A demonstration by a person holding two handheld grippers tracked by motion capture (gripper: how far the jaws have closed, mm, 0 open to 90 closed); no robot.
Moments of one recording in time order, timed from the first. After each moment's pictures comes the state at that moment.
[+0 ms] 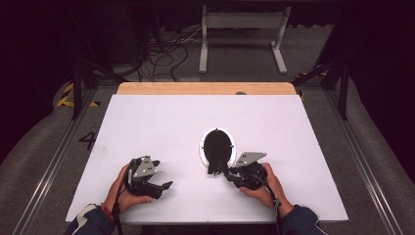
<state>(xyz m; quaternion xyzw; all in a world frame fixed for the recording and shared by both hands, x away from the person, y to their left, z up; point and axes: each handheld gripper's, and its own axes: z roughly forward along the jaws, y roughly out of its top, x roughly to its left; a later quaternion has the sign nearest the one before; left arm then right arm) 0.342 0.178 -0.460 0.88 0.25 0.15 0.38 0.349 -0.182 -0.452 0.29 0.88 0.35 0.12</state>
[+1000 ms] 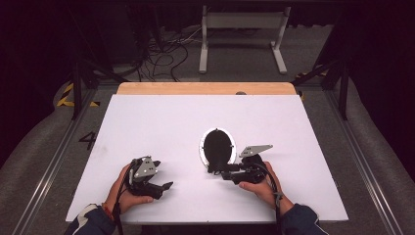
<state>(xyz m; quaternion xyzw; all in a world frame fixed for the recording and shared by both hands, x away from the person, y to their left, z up) 0.342 0.176 -0.462 0.88 0.25 0.14 0.38 0.367 -0.191 -0.455 0.35 0.84 0.42 0.01</state>
